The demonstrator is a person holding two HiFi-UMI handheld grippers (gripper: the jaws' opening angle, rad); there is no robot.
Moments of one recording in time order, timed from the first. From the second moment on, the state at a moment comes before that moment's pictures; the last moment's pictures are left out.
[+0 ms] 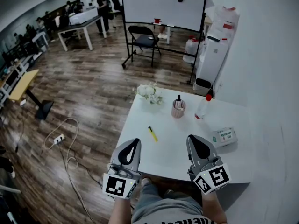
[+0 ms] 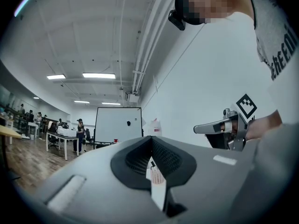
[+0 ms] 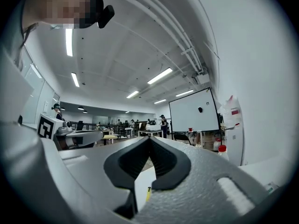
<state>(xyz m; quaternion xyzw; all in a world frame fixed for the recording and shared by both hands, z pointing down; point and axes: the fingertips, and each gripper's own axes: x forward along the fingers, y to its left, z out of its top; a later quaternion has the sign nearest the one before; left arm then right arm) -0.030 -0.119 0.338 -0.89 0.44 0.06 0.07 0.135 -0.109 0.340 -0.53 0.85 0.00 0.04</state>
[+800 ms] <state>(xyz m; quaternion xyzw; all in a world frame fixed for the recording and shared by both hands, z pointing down) -0.018 -0.109 0.335 -0.89 0.44 0.05 0.08 0.142 -0.101 0.334 -0.52 0.85 0.00 0.05</state>
